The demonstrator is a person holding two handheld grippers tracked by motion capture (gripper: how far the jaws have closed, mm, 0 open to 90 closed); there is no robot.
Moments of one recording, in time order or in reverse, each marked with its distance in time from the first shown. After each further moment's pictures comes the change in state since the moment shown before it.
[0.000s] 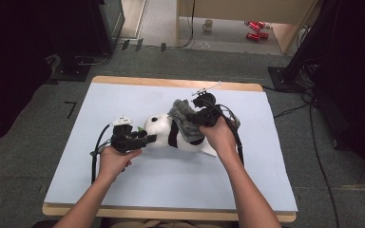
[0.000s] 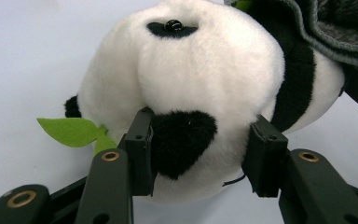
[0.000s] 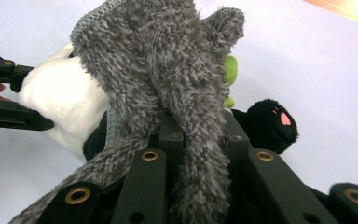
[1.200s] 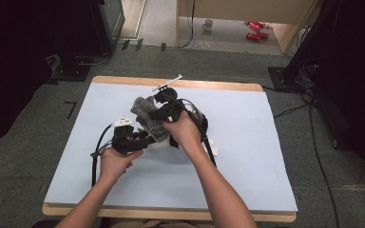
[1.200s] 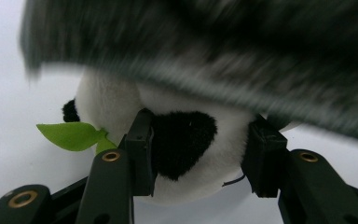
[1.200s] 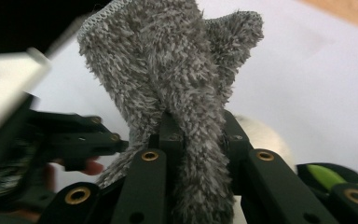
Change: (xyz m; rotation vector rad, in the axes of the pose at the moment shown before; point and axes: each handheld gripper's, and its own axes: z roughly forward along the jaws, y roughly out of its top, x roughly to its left) left arm -0.012 0.002 -0.003 0.006 0.022 -0.003; right arm 0.082 0.049 0.043 -0.004 0.140 -0.073
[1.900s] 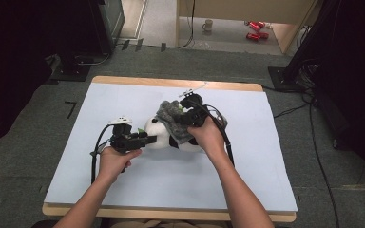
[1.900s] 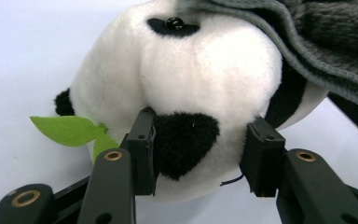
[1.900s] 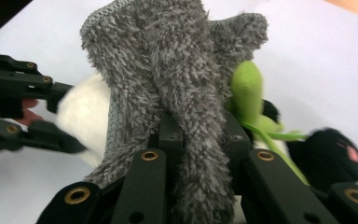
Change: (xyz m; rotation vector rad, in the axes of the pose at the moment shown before) left arm 0.017 -0.002 0.003 0.015 -0.088 -0.068; right arm -0.051 -0.043 -0.033 -0.001 -0.082 0.029
